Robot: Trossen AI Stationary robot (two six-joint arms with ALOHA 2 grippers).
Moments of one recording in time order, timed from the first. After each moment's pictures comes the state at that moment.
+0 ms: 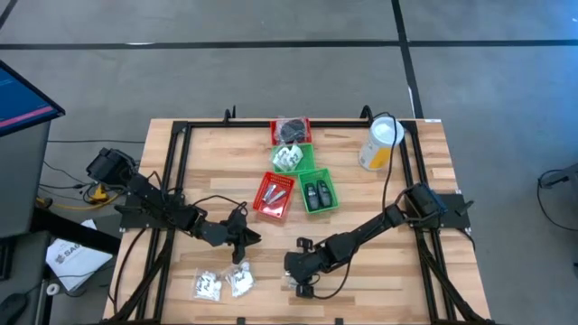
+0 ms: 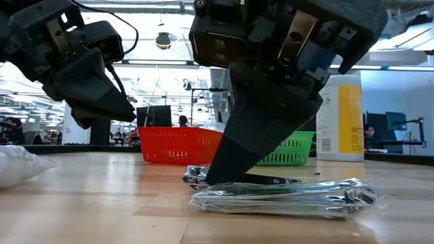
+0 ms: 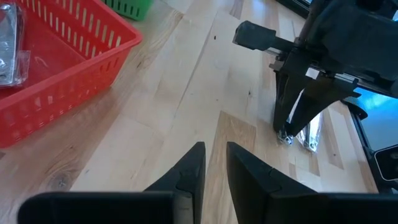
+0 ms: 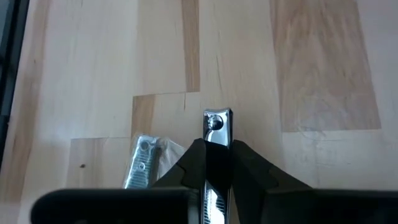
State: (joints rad) left arm -0.49 1.46 0.38 0.52 -0.42 -0.72; right arm 0.46 2.15 1.34 -0.20 0.08 0.50
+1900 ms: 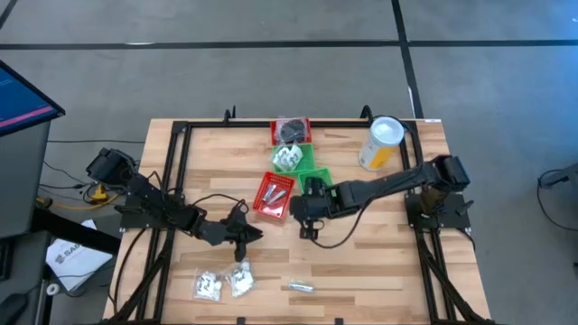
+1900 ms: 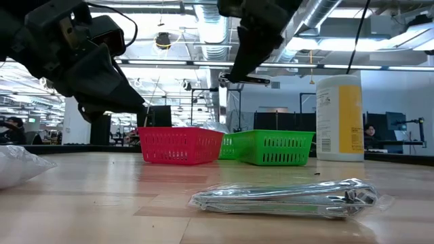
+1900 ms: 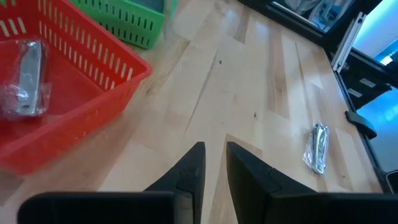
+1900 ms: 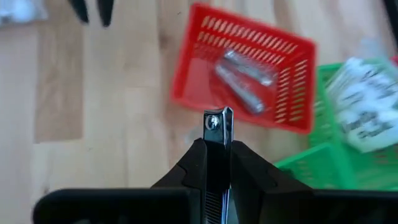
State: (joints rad) left arm -0.49 1.46 0.38 0.57 -0.49 -0.68; right arm 0.21 1.80 1.42 -0.66 0.34 0.16
